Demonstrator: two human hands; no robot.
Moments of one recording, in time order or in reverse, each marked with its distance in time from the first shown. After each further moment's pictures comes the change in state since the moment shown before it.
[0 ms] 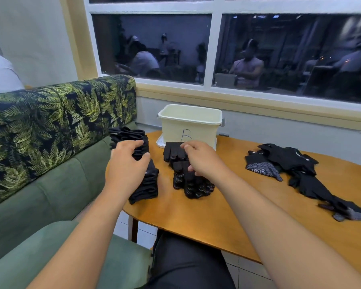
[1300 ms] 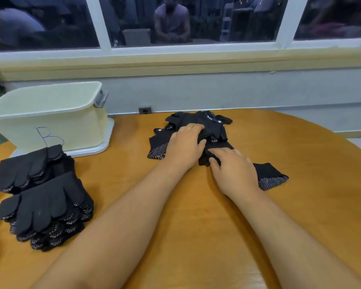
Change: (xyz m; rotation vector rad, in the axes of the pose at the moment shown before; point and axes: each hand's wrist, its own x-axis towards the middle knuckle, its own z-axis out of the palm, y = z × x) left_hand 0.005 0.204 0.459 0.186 -0.536 0.638; right_hand -0.033 0.316 -0.201 -0.642 0.384 0.280
